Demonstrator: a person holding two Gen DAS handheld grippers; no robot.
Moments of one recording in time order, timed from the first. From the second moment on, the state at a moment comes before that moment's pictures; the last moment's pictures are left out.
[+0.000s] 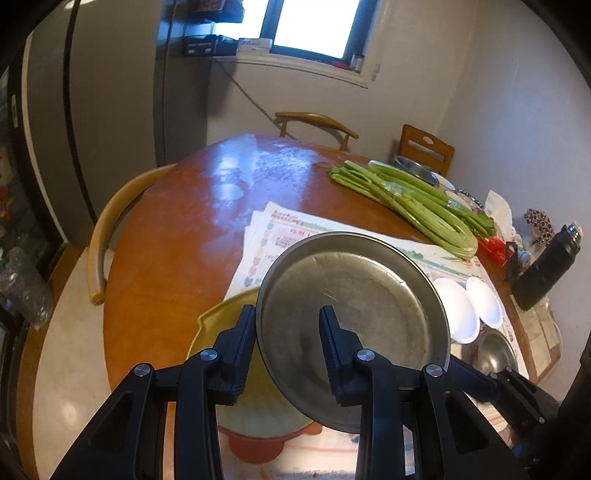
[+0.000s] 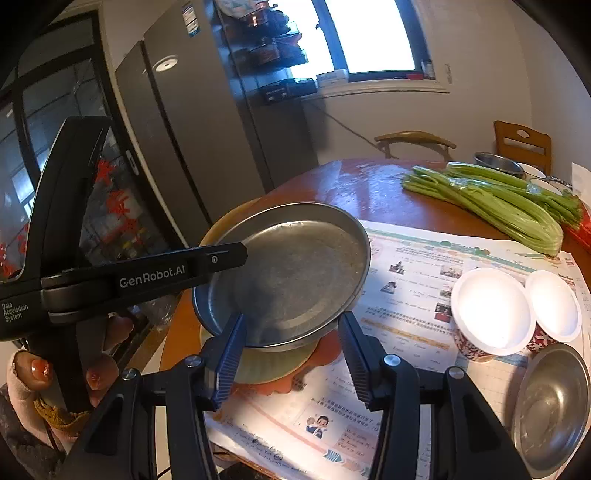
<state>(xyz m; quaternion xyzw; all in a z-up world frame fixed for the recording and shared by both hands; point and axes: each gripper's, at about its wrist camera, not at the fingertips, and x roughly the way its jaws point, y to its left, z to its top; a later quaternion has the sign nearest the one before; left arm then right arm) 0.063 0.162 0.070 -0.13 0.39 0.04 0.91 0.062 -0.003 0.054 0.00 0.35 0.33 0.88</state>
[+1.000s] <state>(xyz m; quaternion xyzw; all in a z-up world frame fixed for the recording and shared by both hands) 0.038 0.183 -0.006 -0.17 0.42 0.11 0.88 0.065 0.029 -0.009 -0.07 0.41 0.38 0.83</state>
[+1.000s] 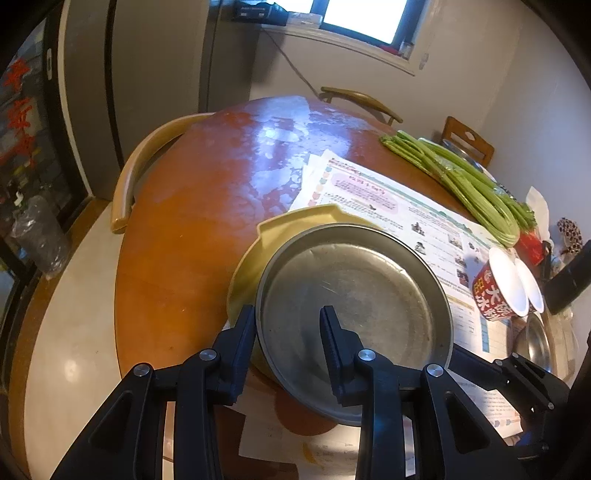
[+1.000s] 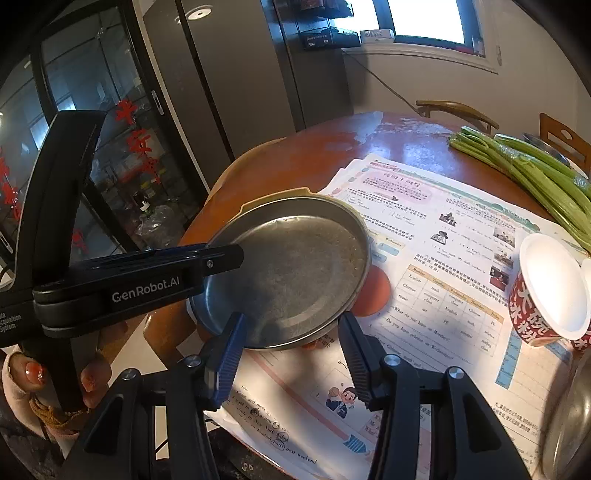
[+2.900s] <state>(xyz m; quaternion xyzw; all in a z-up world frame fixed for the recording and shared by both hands) 0.026 0.207 -0.032 -0.26 0.45 0.09 0.85 0.092 0.001 -0.015 -0.01 0.43 0.35 0.83</state>
